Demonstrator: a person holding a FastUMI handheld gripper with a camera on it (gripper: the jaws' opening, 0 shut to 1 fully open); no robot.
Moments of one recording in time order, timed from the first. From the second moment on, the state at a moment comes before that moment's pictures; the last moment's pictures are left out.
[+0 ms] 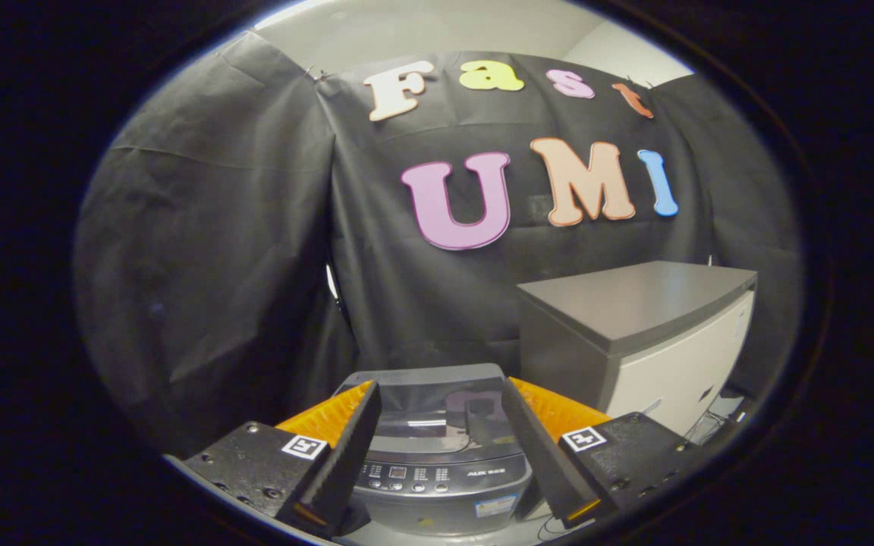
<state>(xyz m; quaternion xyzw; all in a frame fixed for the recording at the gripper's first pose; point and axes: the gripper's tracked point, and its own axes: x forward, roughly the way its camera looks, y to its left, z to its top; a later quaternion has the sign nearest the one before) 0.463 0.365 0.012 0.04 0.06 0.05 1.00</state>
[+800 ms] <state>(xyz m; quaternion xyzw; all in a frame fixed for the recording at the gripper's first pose) 0.325 0.315 0.120 -0.04 -0.09 0.02 0.99</state>
